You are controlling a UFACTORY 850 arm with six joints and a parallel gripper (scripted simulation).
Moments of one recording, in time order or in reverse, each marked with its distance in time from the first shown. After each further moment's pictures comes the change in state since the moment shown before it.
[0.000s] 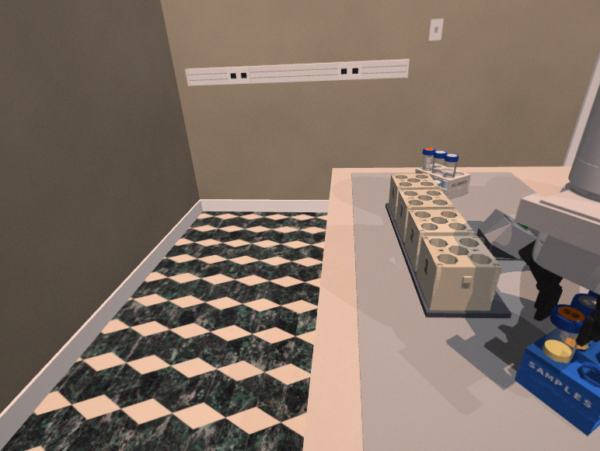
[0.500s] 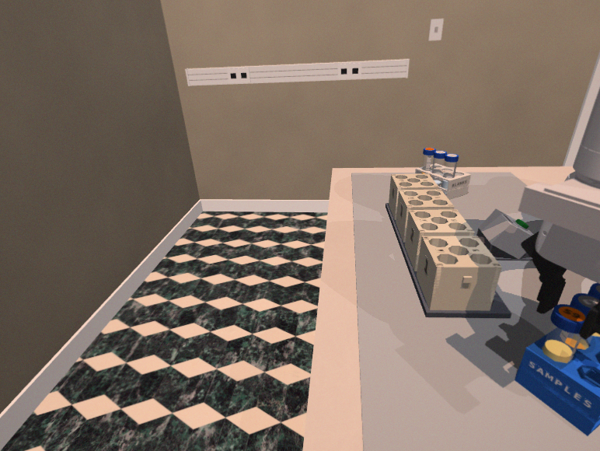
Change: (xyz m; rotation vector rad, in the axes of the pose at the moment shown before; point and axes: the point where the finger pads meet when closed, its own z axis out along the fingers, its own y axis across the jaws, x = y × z) arm 0.000 0.000 -0.011 -0.002 0.003 0.000
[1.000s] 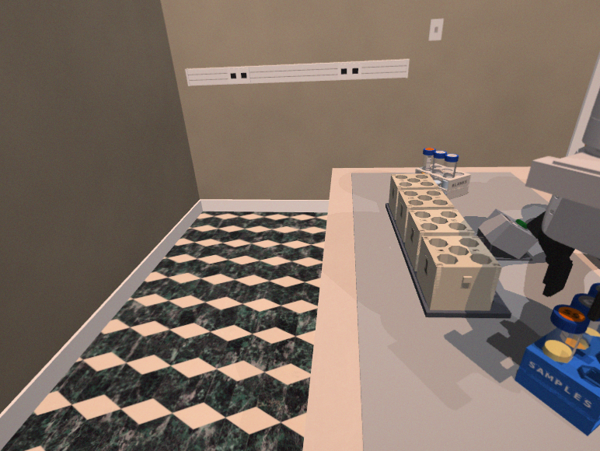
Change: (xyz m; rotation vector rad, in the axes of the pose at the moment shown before) arm 0.000 0.000 -0.026 -0.001 0.000 0.000
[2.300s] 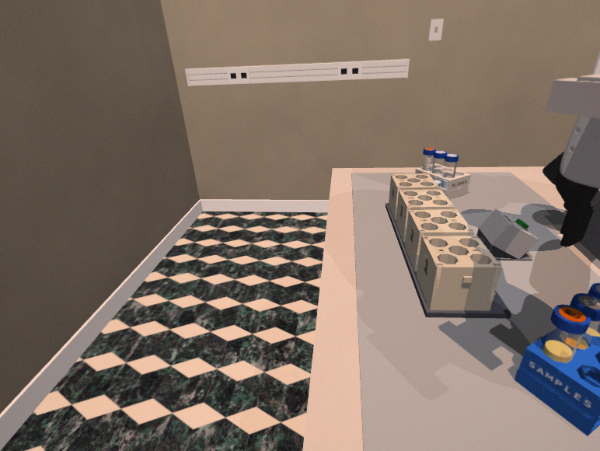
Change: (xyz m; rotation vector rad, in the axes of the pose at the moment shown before) arm 0.000 0.000 -0.068 0.003 -0.003 0.000
